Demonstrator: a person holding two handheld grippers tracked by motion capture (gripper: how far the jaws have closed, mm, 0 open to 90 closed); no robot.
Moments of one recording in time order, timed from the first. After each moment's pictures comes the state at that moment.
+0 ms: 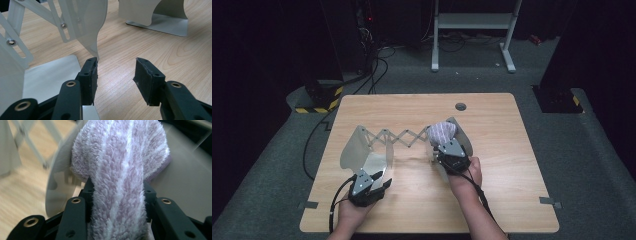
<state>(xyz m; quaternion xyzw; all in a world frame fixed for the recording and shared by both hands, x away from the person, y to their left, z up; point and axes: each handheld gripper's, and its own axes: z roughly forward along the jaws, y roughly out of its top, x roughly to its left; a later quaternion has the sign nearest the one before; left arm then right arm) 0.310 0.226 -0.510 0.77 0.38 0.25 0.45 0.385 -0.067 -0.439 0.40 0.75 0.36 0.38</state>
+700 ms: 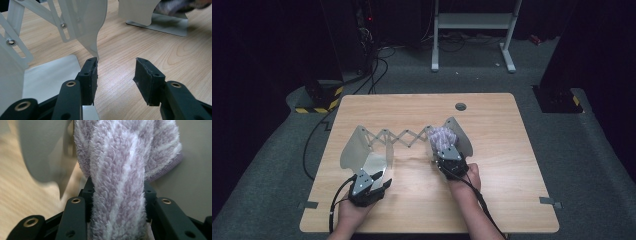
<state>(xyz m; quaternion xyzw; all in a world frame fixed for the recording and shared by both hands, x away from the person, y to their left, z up) 0.310 0.226 -0.510 0.77 0.38 0.25 0.45 0.391 -0.068 -0.484 0.41 0.78 0.31 0.35</state>
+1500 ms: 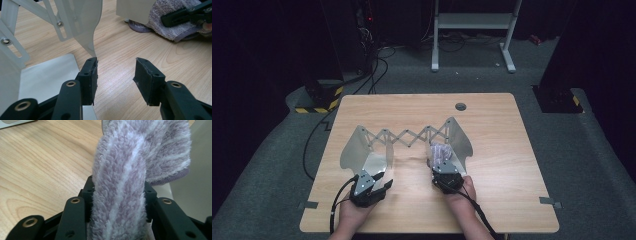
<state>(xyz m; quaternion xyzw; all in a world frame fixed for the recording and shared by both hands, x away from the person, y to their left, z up) 0.310 0.223 -0.512 0.77 0.38 0.25 0.45 0.365 -0.061 -0.512 0.39 0.81 0.34 0.29</state>
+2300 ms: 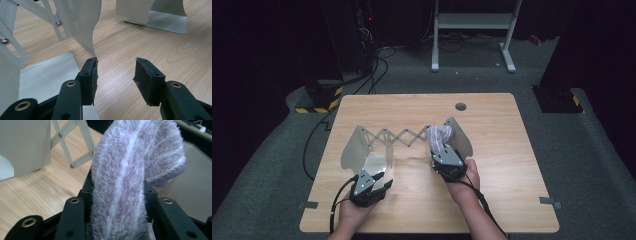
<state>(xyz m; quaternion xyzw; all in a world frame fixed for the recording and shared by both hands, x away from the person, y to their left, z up) 0.310 0.223 -0.512 0.77 0.38 0.25 0.45 0.367 -0.062 -0.442 0.33 0.78 0.39 0.37</state>
